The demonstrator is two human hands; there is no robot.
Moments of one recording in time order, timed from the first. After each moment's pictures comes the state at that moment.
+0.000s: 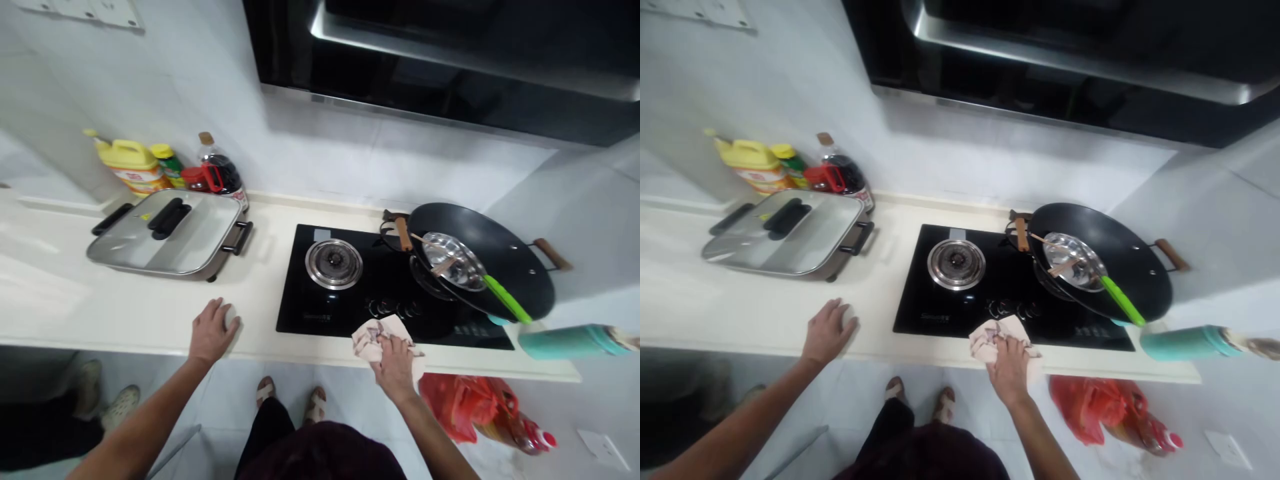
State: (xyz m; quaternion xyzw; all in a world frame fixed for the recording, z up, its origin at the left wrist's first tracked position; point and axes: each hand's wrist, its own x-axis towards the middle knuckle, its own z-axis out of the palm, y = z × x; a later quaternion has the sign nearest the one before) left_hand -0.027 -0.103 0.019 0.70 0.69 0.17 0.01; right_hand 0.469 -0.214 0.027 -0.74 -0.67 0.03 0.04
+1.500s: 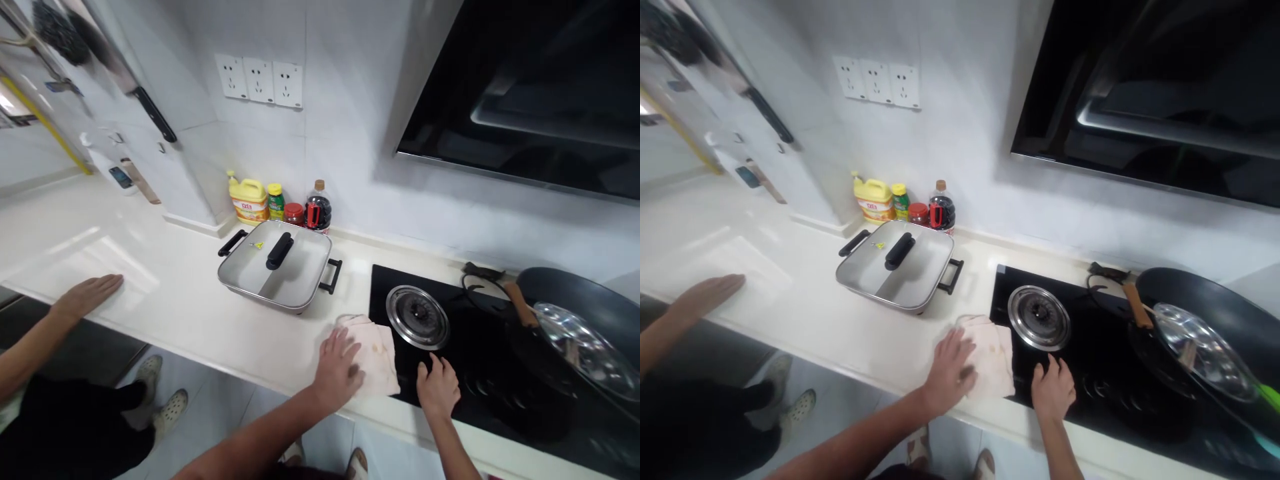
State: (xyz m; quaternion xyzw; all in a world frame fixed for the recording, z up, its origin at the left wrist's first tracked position) left_hand 0.033 -0.111 0.056 0.78 0.52 0.33 0.13; right_hand 0.325 -0.095 0.000 -0.82 -0.51 0.01 0.24
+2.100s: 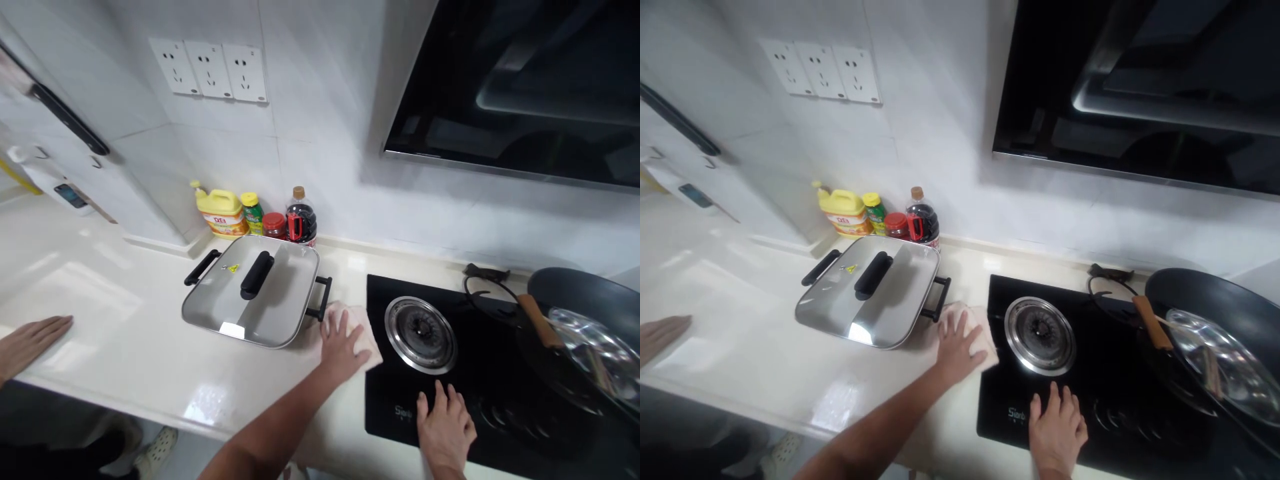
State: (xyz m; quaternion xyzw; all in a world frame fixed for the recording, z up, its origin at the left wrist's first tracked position) left_hand 0.057 0.024 0.031 0.74 0.58 0.23 0.25; right_hand 0.302 -0.107 -0.004 -0.83 -0.53 -0.08 0.18
